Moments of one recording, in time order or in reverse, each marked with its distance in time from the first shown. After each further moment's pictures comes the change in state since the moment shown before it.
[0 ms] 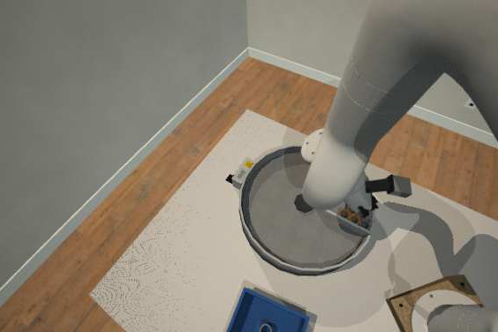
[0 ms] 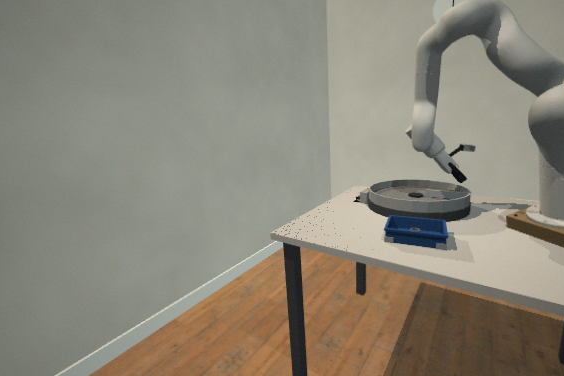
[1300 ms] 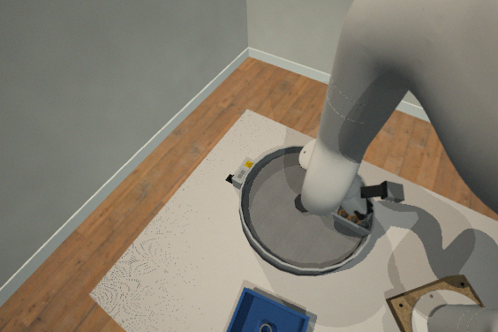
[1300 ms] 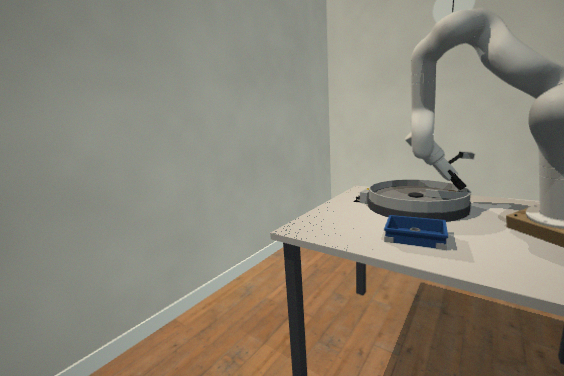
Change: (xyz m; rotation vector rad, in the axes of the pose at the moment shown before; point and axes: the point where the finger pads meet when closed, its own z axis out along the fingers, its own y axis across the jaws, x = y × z) arm -0.021 0.000 0.024 0.000 0.000 0.000
